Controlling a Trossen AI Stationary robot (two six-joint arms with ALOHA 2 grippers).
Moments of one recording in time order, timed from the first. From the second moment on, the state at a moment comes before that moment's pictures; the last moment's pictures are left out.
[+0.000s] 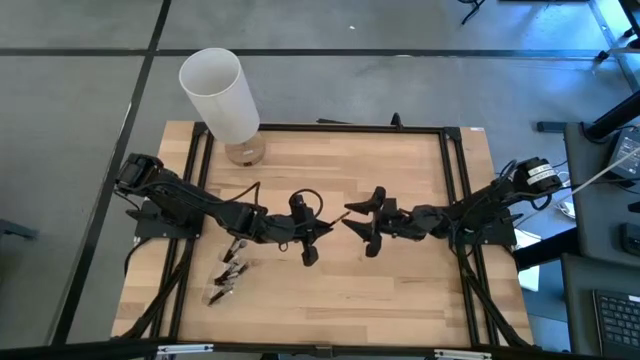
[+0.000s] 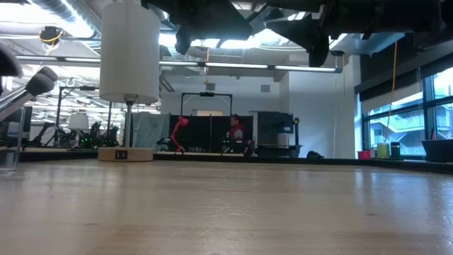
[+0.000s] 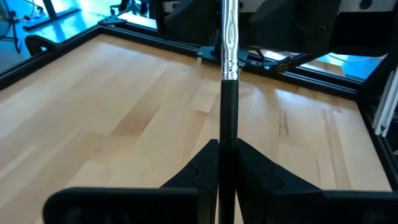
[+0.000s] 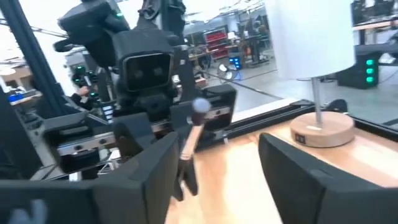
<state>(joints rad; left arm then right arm) -0.30 1.57 0.99 0.16 -0.49 -0.39 0.31 1.41 0.49 1.06 0.50 0.20</state>
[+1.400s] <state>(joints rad) -0.29 1.57 0.99 0.16 -0.40 -0.34 0.31 1.53 0.58 1.11 0.45 0.16</state>
